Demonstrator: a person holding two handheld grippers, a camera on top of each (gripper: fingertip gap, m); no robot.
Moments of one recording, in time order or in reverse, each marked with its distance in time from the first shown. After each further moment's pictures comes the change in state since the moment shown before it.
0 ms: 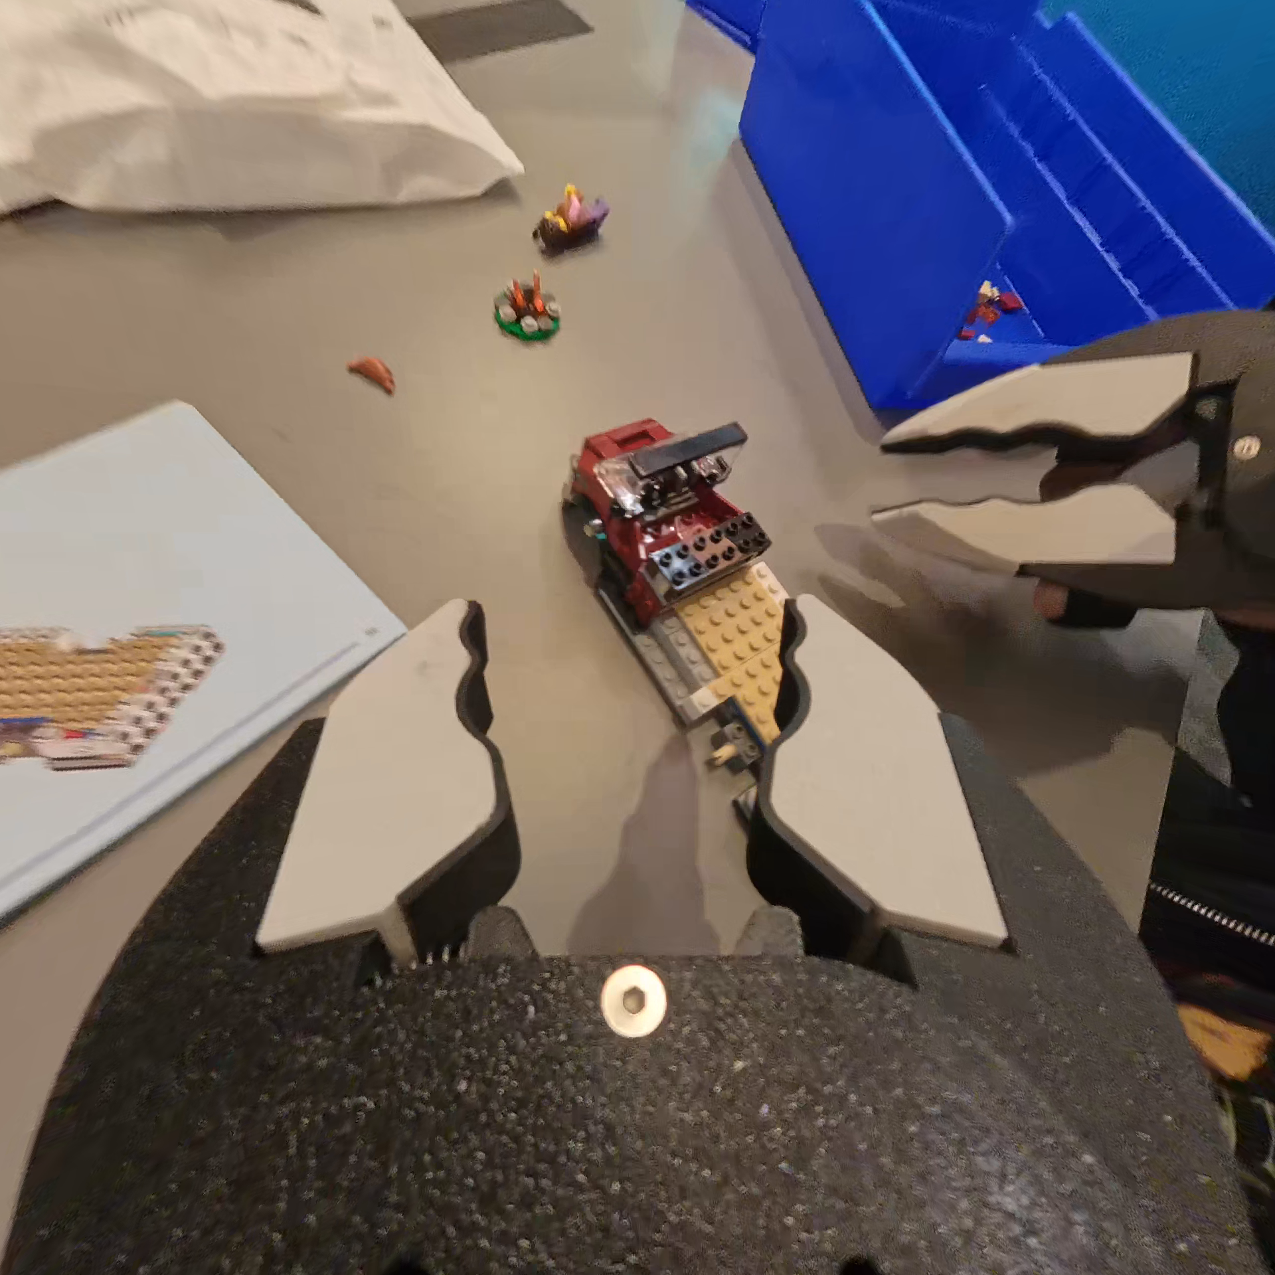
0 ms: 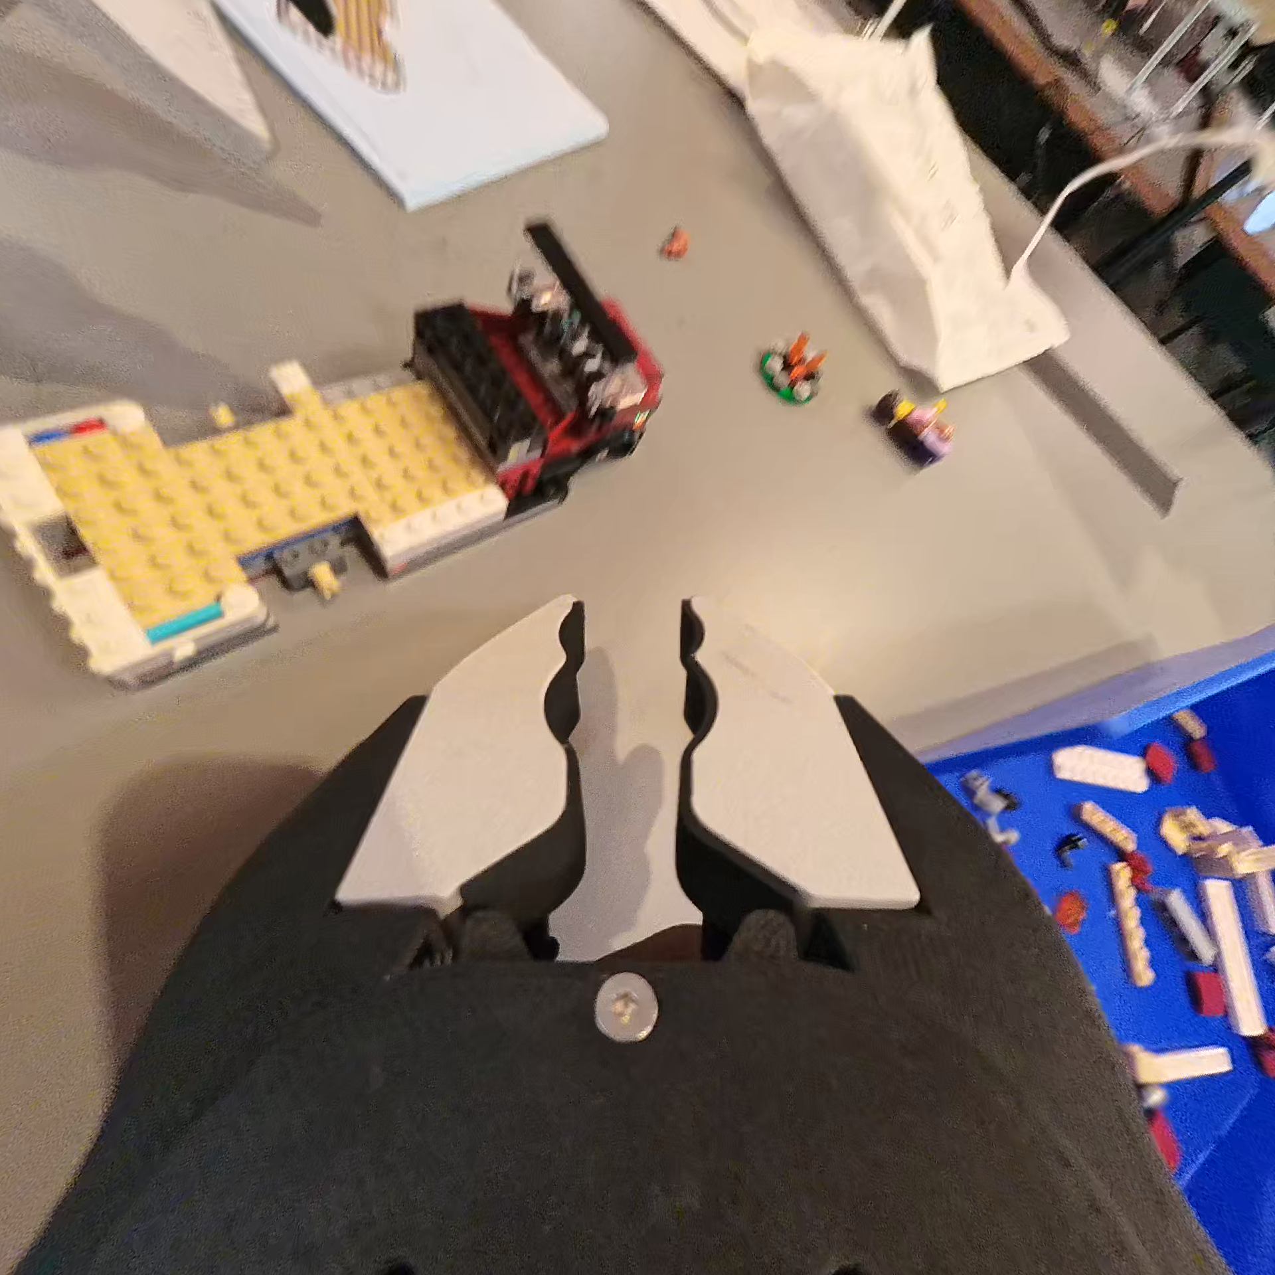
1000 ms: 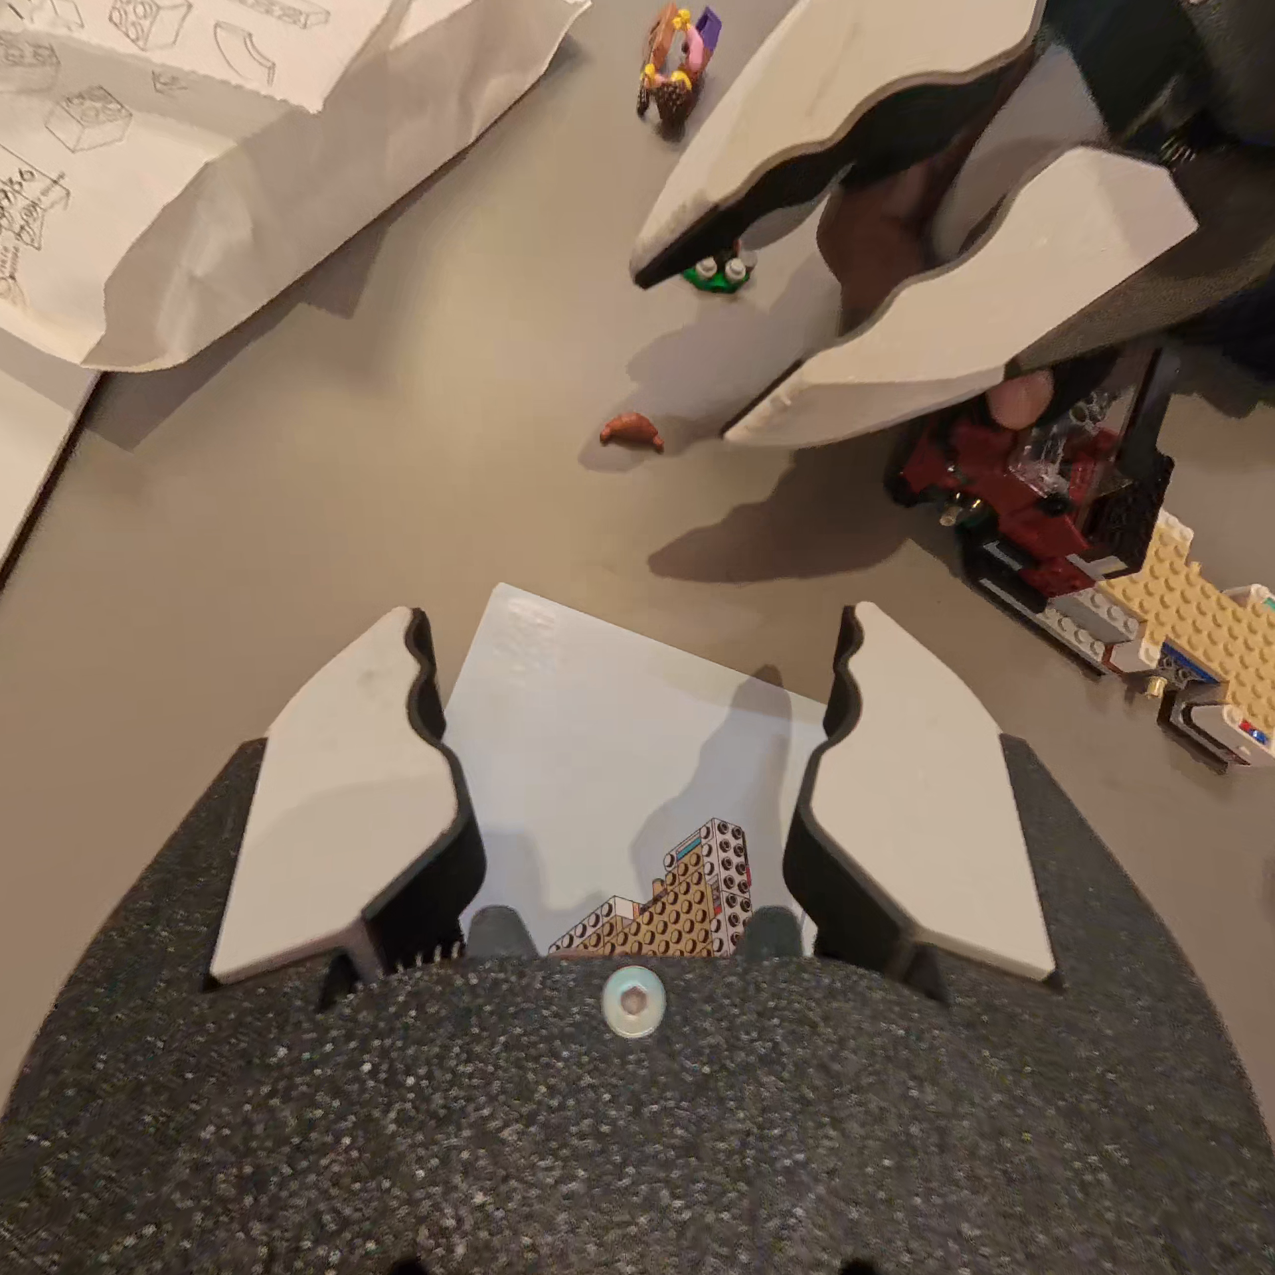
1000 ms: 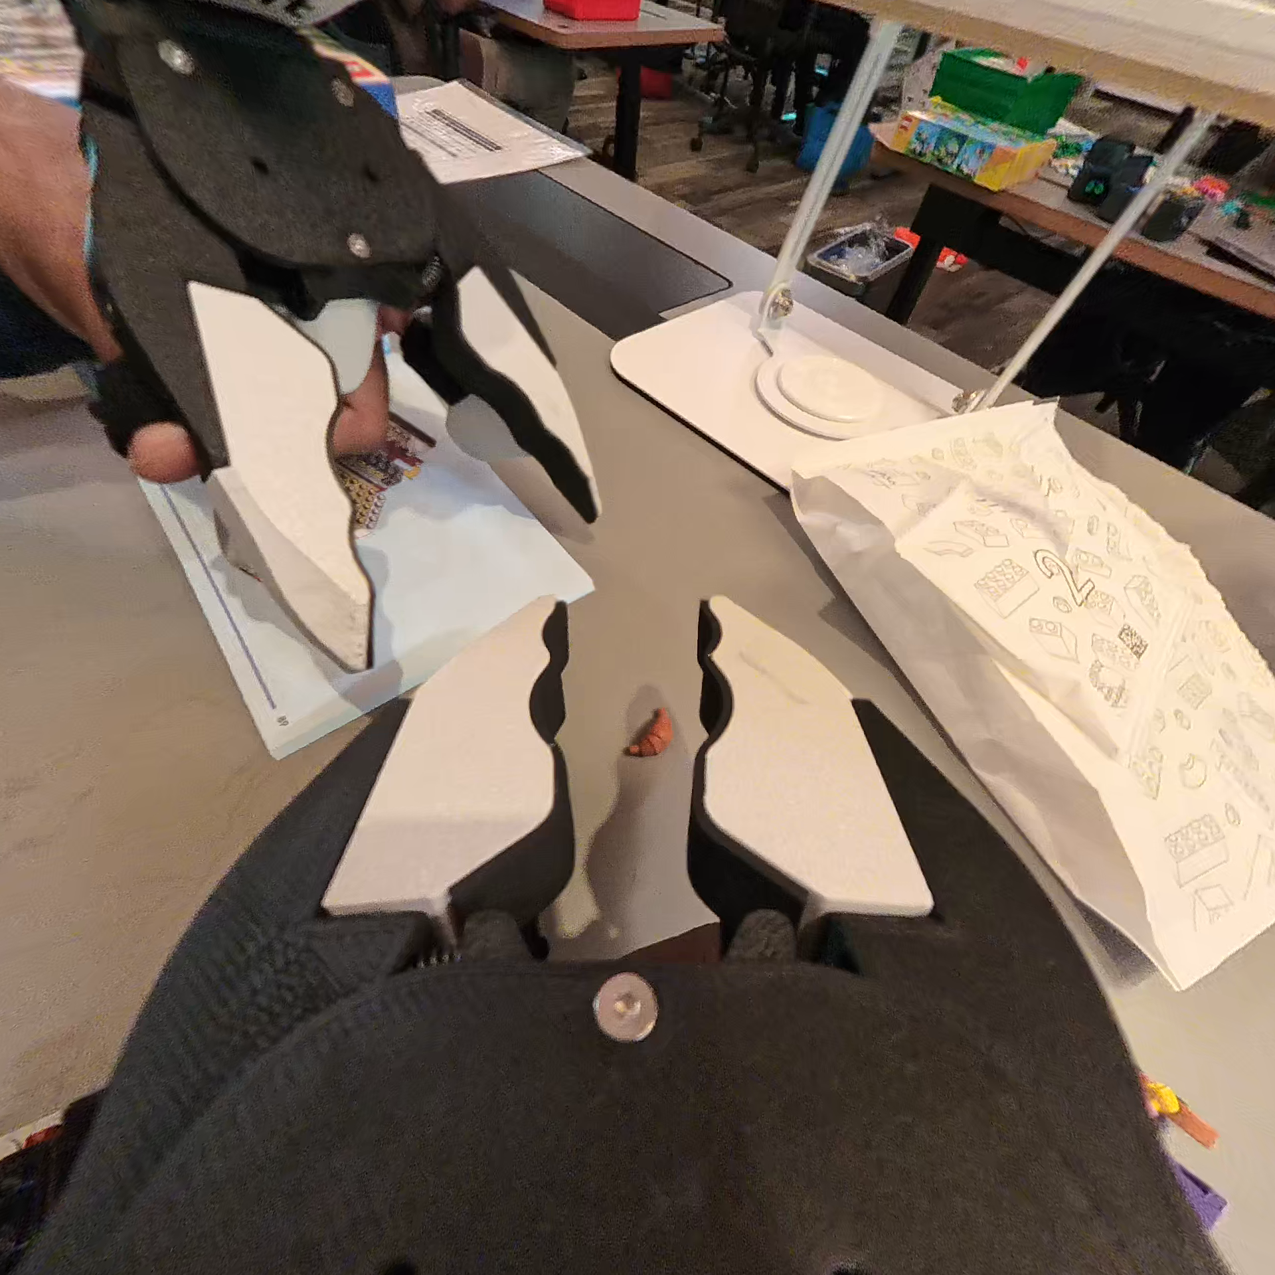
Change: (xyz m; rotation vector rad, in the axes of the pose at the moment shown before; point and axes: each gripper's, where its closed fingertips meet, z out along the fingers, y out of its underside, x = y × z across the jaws) left arm -0.134 -0.029 0.067 -0.317 0.310 0.282; right arm 0.024 -0.138 0.167 0.321 -0.313 0.136
